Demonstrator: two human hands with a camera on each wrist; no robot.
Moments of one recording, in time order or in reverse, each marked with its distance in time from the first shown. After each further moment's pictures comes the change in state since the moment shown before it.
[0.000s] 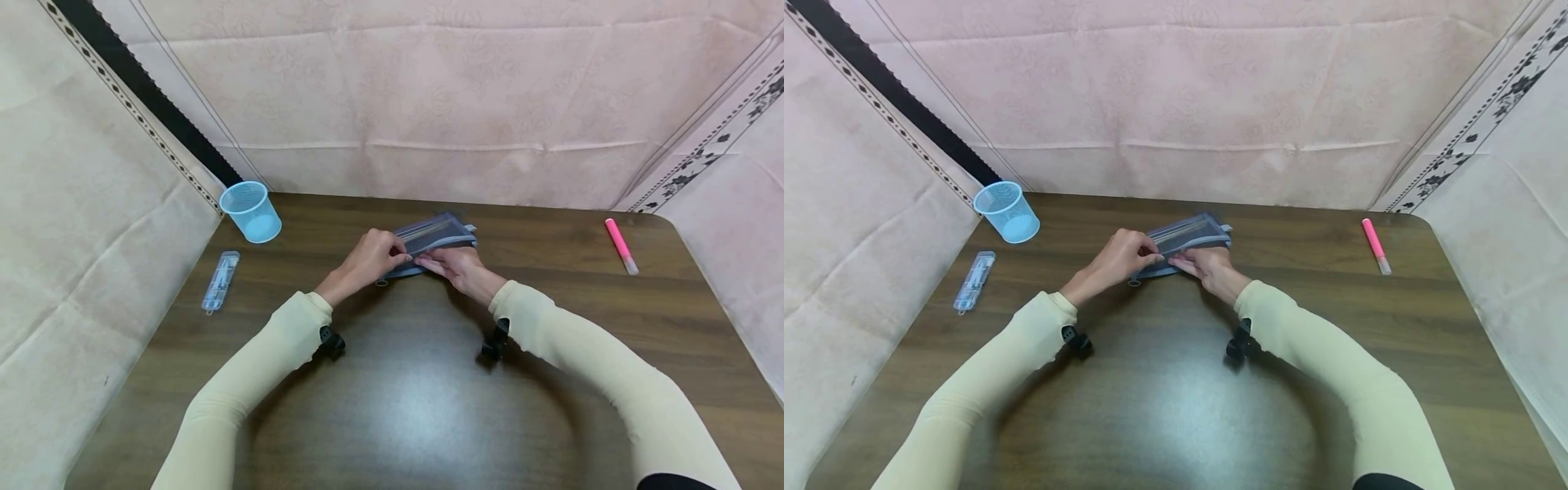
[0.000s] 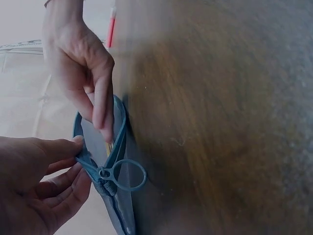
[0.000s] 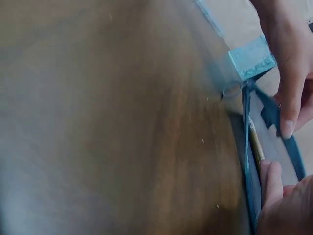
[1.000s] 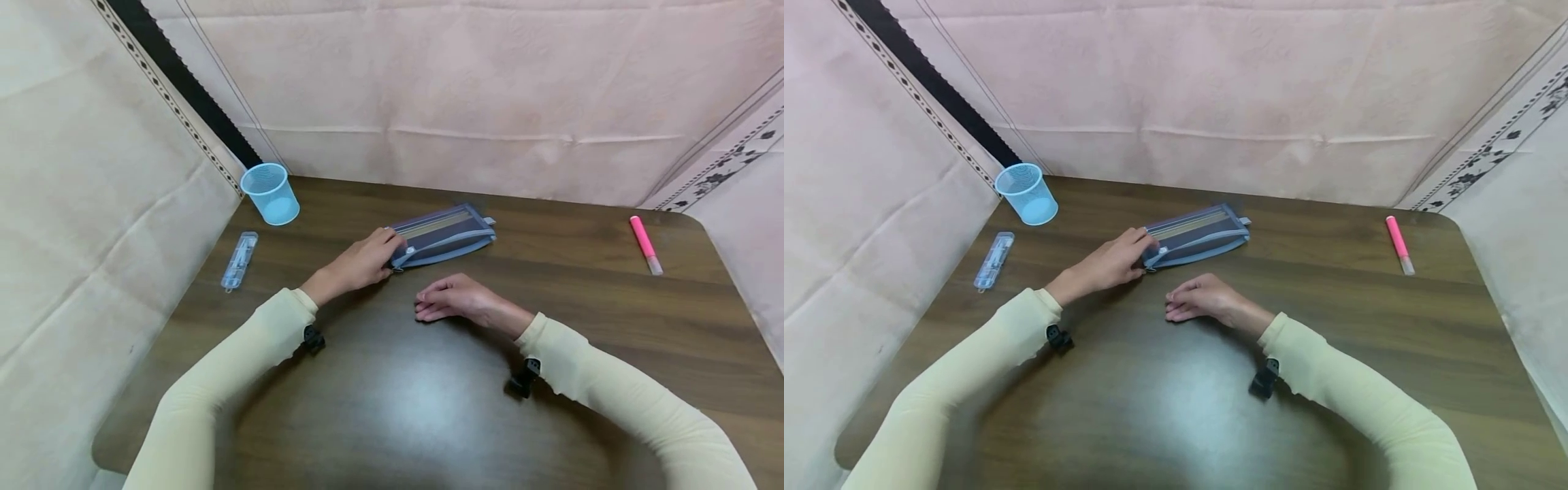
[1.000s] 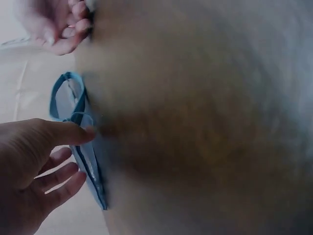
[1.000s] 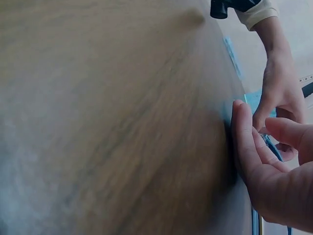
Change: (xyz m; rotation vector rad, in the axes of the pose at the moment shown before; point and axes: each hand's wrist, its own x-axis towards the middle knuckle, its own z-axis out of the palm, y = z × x) left_hand -0.050 -0.037 -0.011 0.200 -0.174 0.176; right_hand -0.054 0.049 -0.007 -0.639 -0.505 0.009
